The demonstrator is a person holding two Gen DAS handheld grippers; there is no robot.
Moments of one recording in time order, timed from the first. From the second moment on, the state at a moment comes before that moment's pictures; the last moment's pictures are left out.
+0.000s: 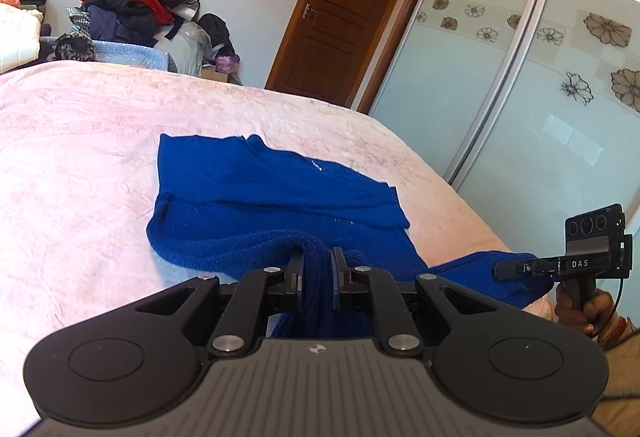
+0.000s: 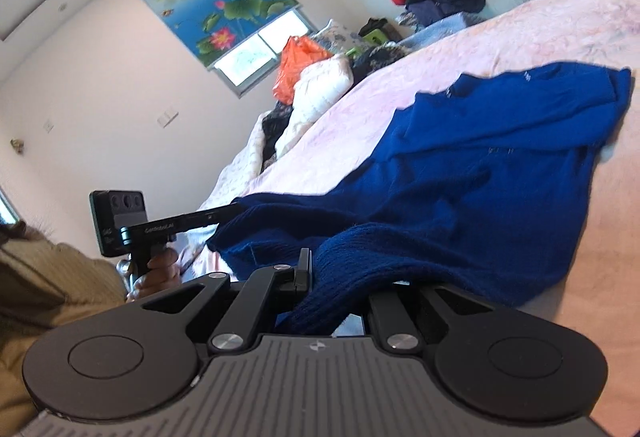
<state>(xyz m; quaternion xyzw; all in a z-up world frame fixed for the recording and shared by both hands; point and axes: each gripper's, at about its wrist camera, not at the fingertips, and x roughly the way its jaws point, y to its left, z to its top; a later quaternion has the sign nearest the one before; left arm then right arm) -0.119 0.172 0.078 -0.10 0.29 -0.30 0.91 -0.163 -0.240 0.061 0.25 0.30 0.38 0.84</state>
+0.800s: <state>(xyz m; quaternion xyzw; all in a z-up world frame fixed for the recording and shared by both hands) -0.014 0.074 0.073 0.05 0.32 -0.10 0.94 -0.045 -0.217 0.027 0.20 0.30 0.19 0.91</state>
